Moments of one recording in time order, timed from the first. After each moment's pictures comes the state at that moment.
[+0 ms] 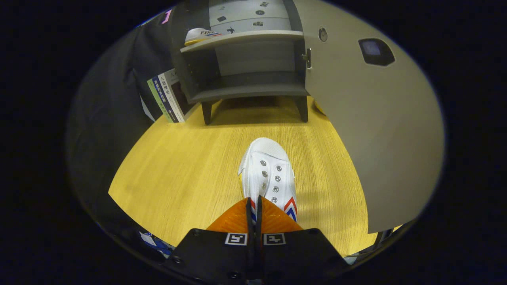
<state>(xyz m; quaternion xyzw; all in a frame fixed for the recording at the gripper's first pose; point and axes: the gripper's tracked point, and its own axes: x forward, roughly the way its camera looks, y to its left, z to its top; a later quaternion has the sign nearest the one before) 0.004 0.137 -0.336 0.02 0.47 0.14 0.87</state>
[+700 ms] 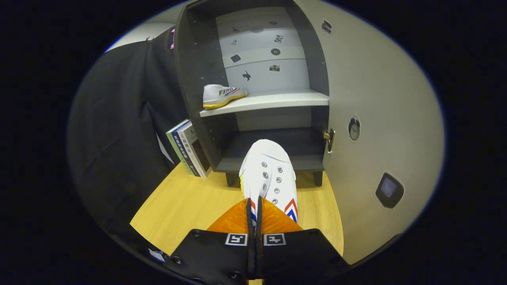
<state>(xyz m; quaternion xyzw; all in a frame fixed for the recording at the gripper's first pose) 0.116 0.184 -0.206 0.05 0.34 0.17 0.92</state>
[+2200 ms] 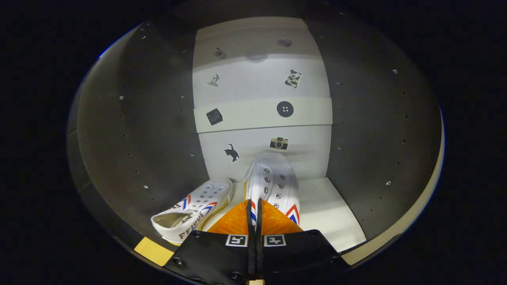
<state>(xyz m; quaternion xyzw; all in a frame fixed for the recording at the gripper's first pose) 0.428 0.230 -0.114 0.03 0.24 0.13 0.96</state>
